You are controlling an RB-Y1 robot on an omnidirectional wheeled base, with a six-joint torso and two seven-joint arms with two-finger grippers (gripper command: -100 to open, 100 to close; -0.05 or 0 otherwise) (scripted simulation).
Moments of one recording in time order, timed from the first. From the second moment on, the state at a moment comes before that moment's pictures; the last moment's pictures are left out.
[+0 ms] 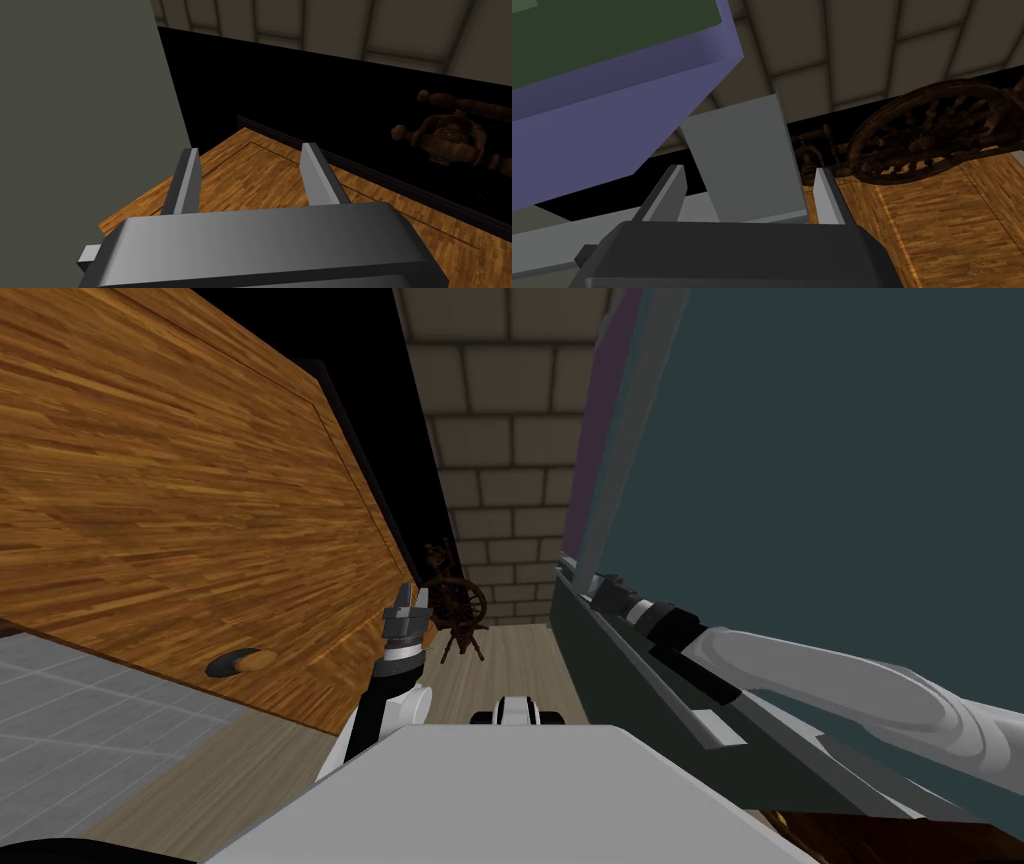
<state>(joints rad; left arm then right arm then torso) 0.46 0.05 -0.01 -2.31 0.00 -0.48 0.04 0.48 -1.56 -0.07 -2.42 0.89 0.41 0.60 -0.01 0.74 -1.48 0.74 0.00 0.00</state>
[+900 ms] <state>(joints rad) 0.45 0.05 -0.01 -2.31 0.00 -0.48 0.04 0.44 -1.58 0.00 -2.55 0.91 0.41 0.61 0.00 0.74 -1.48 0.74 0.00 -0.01</state>
